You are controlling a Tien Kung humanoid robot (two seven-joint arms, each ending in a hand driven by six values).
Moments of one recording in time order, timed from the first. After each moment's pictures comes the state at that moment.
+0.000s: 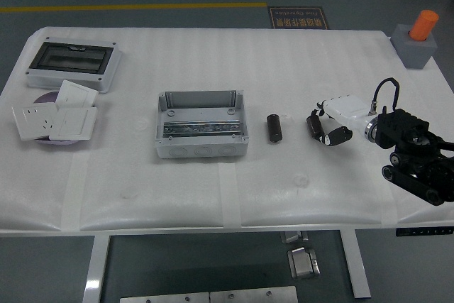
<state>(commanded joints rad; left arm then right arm) -0.03 0.18 -0.77 -0.18 1.33 -0.07 0.25 0.85 -0.52 0.15 0.90 -1.64 -0.21 -0.02</state>
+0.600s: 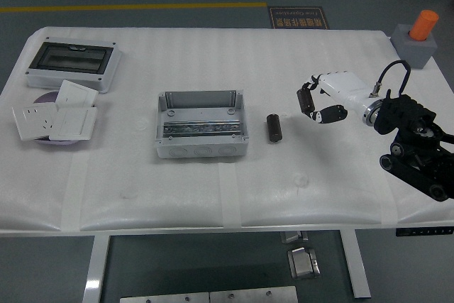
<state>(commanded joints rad) -0.02 0.17 -0.79 -0.18 1.35 -0.06 0.25 0.79 -0.54 0.41 1.11 -1.73 -0.24 -0.06</state>
